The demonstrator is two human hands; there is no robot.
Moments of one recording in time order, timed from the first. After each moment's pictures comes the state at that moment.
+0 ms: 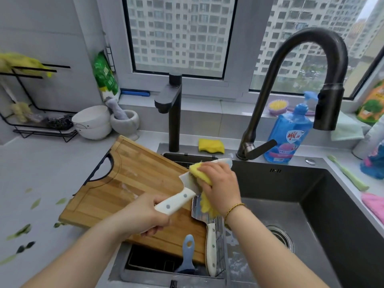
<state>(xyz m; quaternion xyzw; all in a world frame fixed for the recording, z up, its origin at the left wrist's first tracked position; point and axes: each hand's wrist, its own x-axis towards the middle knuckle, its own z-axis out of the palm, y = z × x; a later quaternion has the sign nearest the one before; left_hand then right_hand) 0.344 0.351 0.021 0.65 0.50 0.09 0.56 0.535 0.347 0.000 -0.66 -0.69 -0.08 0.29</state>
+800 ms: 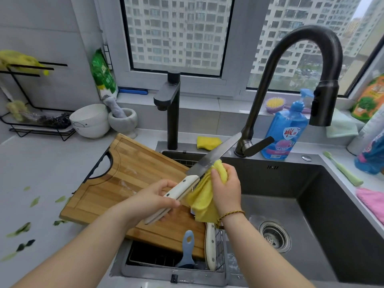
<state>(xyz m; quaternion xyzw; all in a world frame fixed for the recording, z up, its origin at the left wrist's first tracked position) 0.355 0.358 0.025 0.63 0.46 0.14 0.61 0.520 0.330 -0.003 -0.68 -0.38 0.25 0.57</state>
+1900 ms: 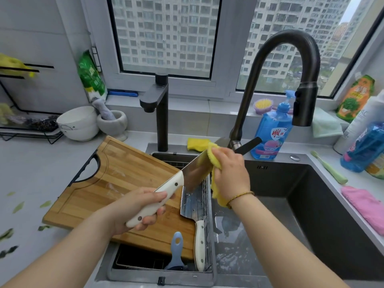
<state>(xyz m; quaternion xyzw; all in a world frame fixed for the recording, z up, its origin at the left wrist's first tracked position) 0.353 0.359 0.017 0.48 0.37 0.14 0.78 0.572 0.330 0.027 -0.75 -0.60 -0.01 0.27</state>
